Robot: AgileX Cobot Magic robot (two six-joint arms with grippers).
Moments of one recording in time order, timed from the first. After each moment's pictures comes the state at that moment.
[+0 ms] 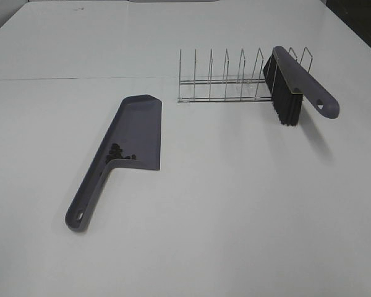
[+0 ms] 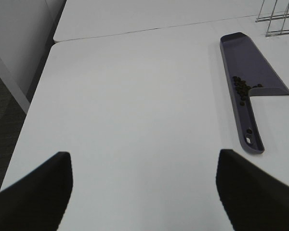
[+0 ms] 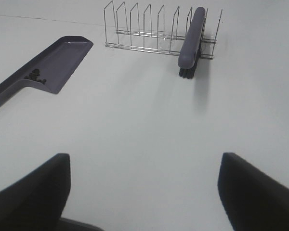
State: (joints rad) left arm -0.05 0.00 -0.50 -0.01 1.06 0.06; right arm 0.03 0.00 -0.51 0.15 1.07 -0.16
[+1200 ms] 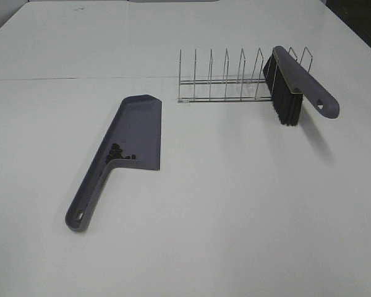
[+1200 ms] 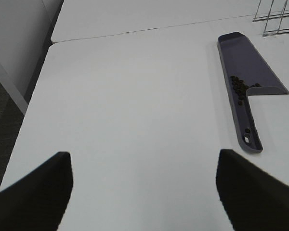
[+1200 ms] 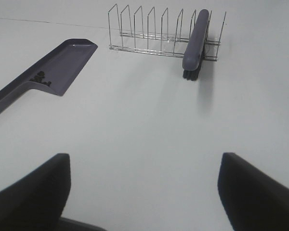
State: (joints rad) left arm -0.05 0.00 -0.50 -0.01 1.06 0.06; right arm 0.03 -0.01 -0.51 0.17 1.07 -0.16
